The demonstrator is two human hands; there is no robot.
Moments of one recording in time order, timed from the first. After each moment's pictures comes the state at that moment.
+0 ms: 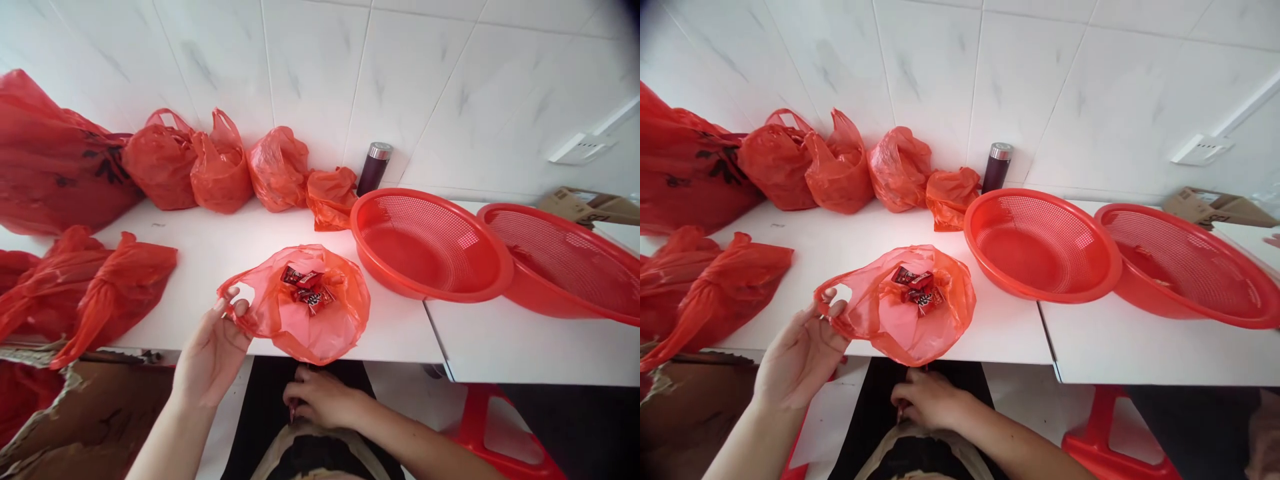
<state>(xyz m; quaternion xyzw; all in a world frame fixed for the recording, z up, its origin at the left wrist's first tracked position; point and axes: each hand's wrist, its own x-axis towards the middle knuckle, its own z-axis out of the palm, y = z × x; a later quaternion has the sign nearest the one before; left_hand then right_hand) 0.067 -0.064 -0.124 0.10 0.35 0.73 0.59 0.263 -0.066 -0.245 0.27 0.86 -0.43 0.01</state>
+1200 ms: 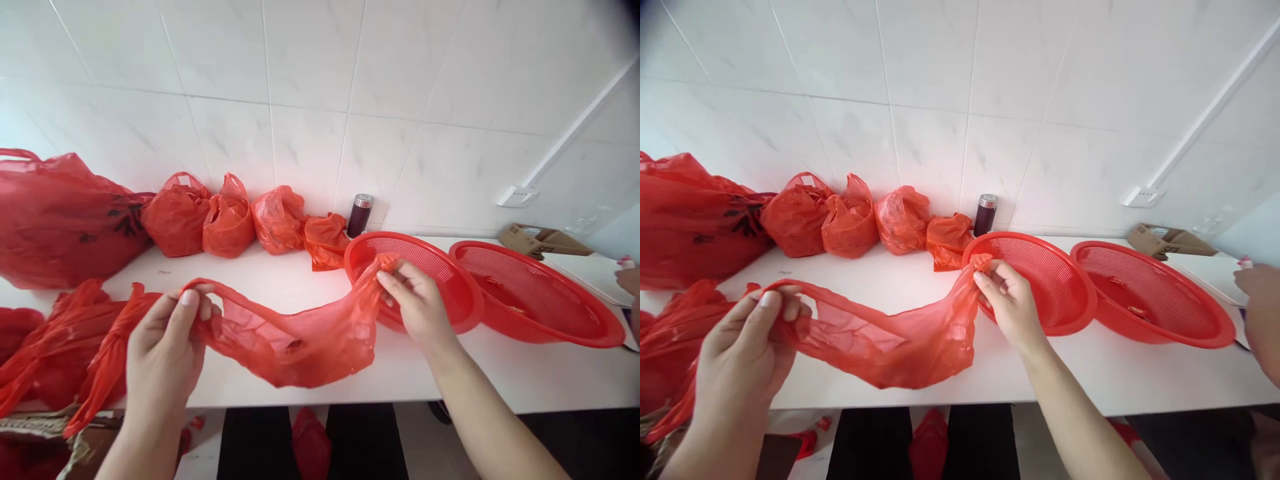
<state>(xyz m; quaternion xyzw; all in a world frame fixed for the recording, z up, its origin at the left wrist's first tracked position) 0.027 -0.035 -0.040 0.35 0.39 0.78 0.33 0.321 0.024 -0.021 0.41 0.62 -0.34 -0.58</state>
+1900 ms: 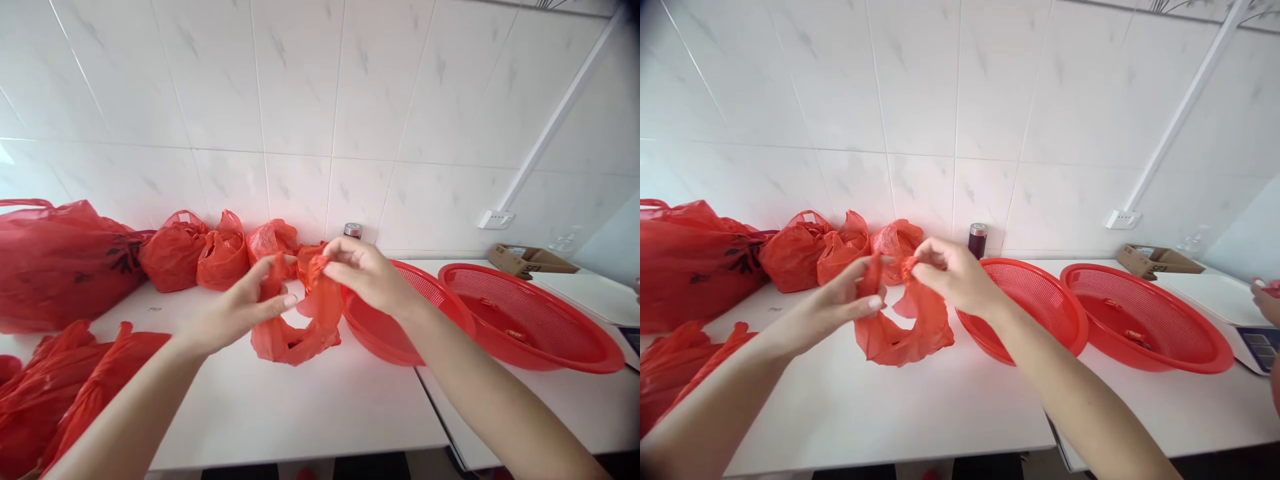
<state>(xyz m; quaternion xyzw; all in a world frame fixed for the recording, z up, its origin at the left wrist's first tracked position) 0.063 0.025 0.035 0.63 0.39 0.47 0.48 0.282 0.057 0.065 0.26 0.77 -0.40 -0.43</state>
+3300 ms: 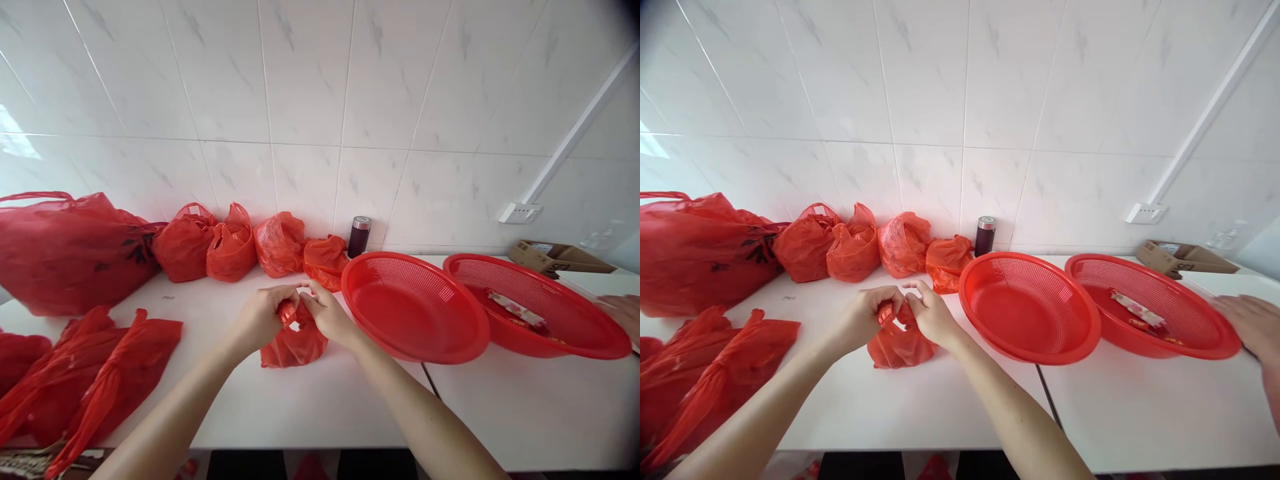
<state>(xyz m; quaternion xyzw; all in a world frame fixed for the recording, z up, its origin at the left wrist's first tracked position) 0.072 0.049 -0.031 0.78 0.52 0.33 0.12 0.233 0.088 -0.062 0.30 0.69 -0.53 -0.39</state>
